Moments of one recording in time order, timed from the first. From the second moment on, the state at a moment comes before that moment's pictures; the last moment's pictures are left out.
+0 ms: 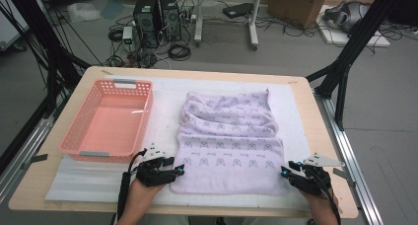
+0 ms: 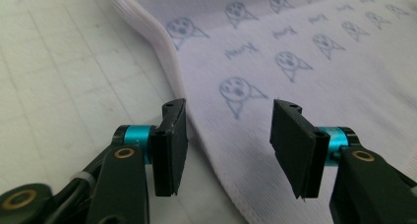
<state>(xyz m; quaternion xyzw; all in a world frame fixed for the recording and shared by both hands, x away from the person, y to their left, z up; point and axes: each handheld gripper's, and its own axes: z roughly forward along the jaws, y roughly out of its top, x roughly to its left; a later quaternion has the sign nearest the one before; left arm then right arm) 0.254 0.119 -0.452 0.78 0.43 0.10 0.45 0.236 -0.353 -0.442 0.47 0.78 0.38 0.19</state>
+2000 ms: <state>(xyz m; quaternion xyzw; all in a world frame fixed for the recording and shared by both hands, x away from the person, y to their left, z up) 0.189 0.114 -0.462 0.77 0.41 0.13 0.48 0.176 -0.344 -0.448 0.48 0.78 0.36 0.20</state>
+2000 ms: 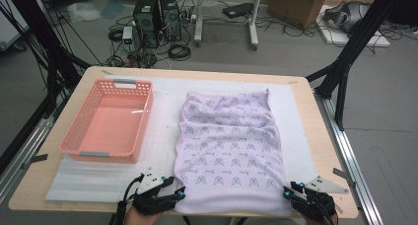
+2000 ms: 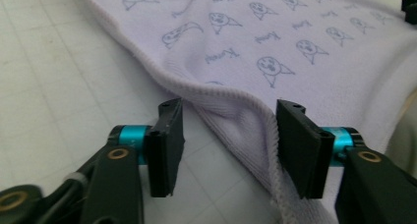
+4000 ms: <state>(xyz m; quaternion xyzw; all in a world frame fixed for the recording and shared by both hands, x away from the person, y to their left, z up) 0.183 0.124 -0.454 0.74 0.42 0.14 0.50 0.152 -0.345 -0.441 0.48 0.77 0.38 0.19</state>
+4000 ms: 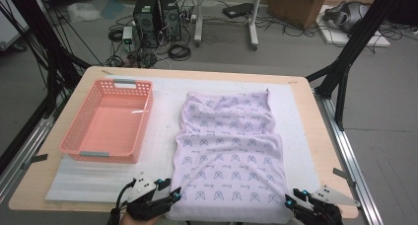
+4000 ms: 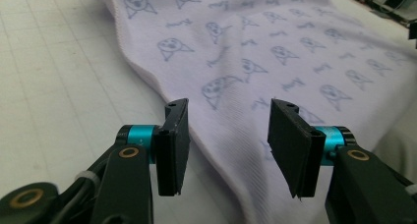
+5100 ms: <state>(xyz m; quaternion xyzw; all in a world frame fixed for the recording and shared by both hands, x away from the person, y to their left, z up) 0.172 0.136 -0.452 0.75 0.42 0.13 0.50 0.144 -0.348 -0.436 0.47 0.77 0.40 0.18</state>
